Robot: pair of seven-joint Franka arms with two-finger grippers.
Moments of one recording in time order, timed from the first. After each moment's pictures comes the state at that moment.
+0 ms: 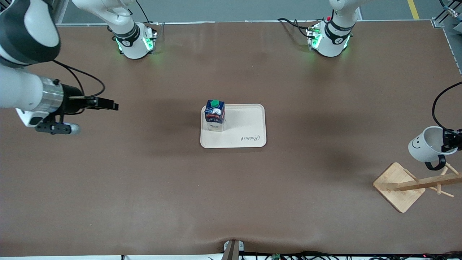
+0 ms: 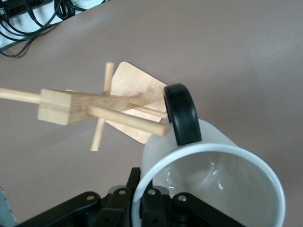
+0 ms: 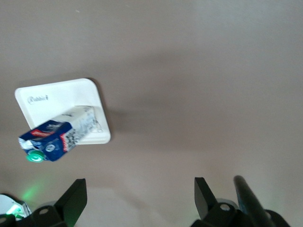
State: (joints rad) left arm 0.43 0.34 -0.25 -1.47 0.11 1.91 0.54; right arm 0.21 0.16 -0.09 -1.57 0.30 1.52 0.23
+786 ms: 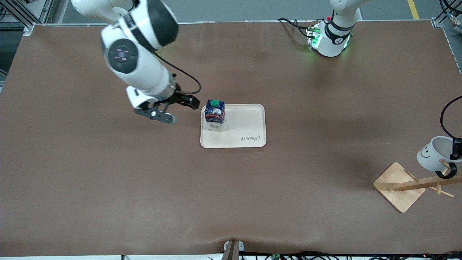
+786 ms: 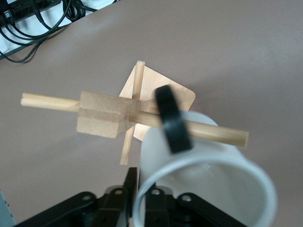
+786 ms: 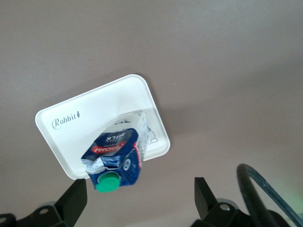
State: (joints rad) left arm 0.47 0.44 -0.25 -1.40 0.11 1.96 0.61; right arm 0.64 0.27 -0.08 -1.60 0.21 1.80 0.86
